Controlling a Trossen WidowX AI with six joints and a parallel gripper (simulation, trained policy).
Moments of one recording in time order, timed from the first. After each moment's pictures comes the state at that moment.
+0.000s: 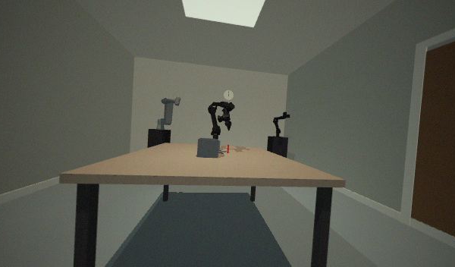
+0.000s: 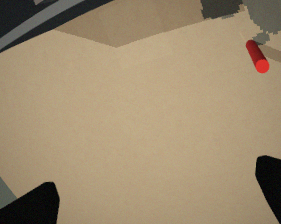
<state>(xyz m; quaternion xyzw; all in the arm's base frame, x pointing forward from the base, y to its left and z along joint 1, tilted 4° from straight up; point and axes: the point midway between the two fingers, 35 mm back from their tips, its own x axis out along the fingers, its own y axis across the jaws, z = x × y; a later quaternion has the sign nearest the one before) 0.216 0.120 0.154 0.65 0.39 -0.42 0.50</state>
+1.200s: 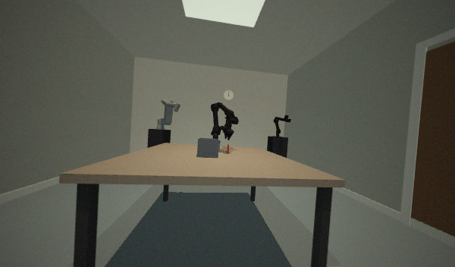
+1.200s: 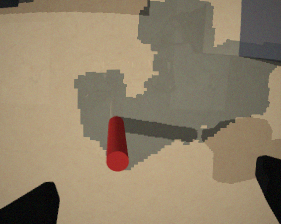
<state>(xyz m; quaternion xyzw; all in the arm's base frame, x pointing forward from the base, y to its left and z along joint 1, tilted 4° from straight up) 0.148 0.121 0.054 0.39 0.56 -0.48 0.55</state>
